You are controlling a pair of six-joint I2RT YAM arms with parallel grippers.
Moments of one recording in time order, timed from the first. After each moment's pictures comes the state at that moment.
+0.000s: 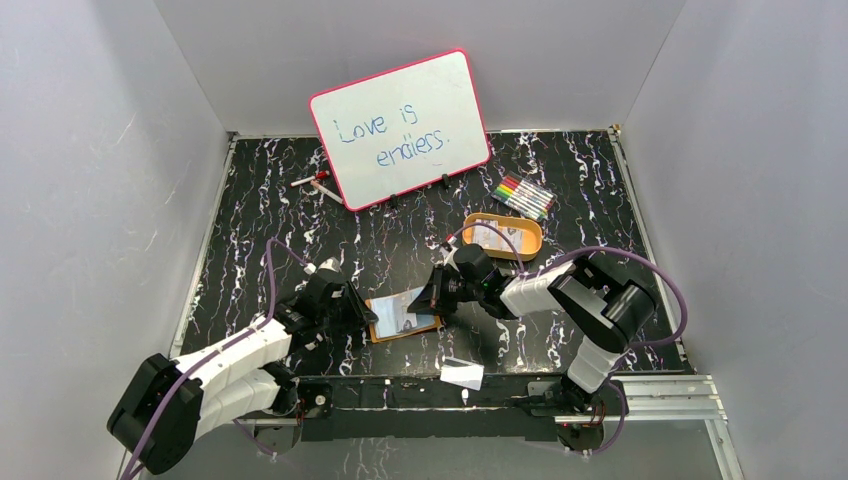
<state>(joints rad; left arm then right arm) -0.61 0.99 0.31 -0.18 0.06 -0.99 0.83 1.70 0.58 0.51 -0.46 1.06</state>
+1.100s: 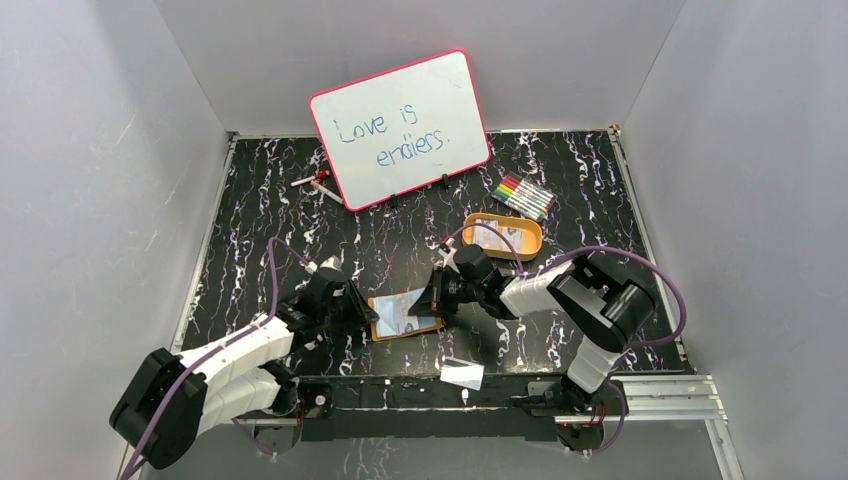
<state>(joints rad) -0.61 1.02 0.31 -0.15 0.06 -0.99 0.83 1.70 0.58 0.49 -0.49 1.02</state>
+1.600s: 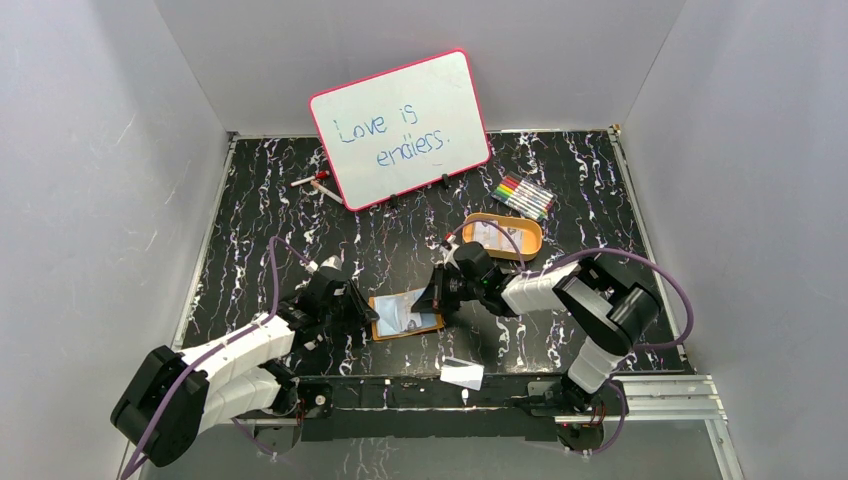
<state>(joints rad) -0.61 1.04 0.32 -0.15 0.05 -0.99 0.82 1.68 0.60 0.42 -0.44 0.95</state>
